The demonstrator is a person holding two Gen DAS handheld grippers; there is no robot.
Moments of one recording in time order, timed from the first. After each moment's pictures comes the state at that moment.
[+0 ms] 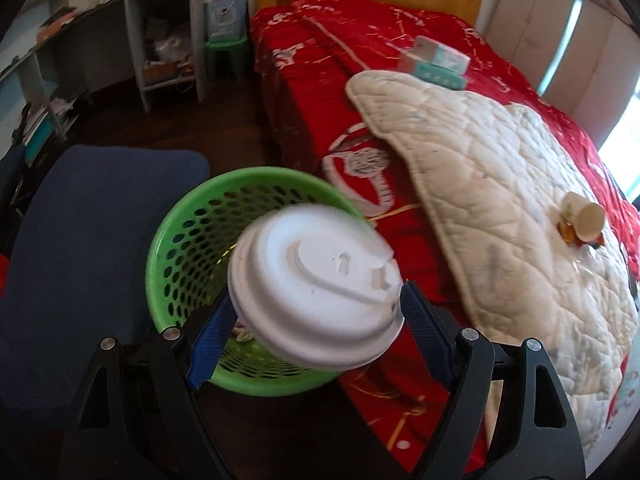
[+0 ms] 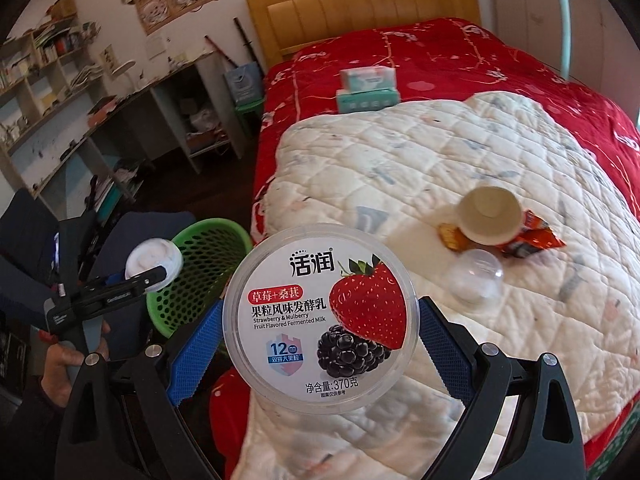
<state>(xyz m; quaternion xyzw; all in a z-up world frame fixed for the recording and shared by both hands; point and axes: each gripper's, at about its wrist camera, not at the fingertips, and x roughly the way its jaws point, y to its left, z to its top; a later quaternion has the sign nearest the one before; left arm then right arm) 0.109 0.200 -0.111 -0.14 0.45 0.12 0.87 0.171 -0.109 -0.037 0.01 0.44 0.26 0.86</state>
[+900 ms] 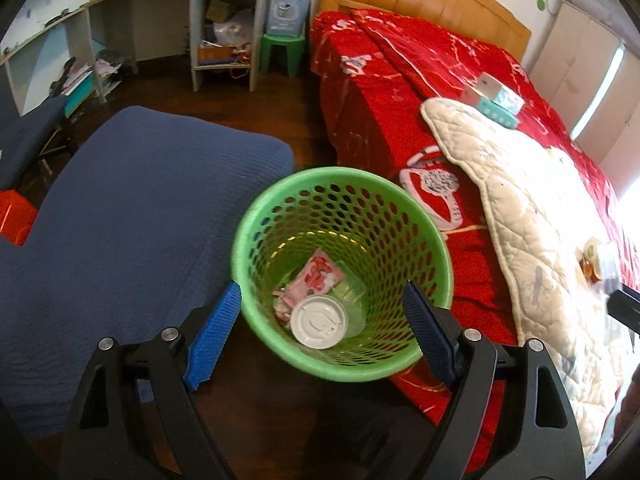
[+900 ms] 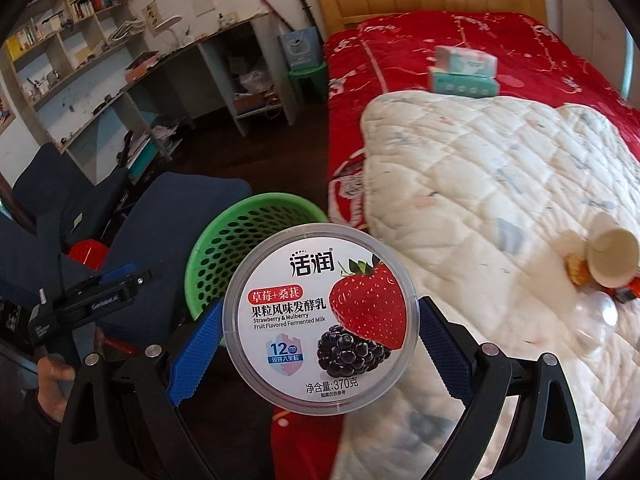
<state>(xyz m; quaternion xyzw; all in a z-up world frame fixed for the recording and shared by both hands) 0.048 0.276 -0.107 -0.20 0.42 0.18 0.86 0.183 0.024 -0.065 -0.03 0.47 0.34 0.82</state>
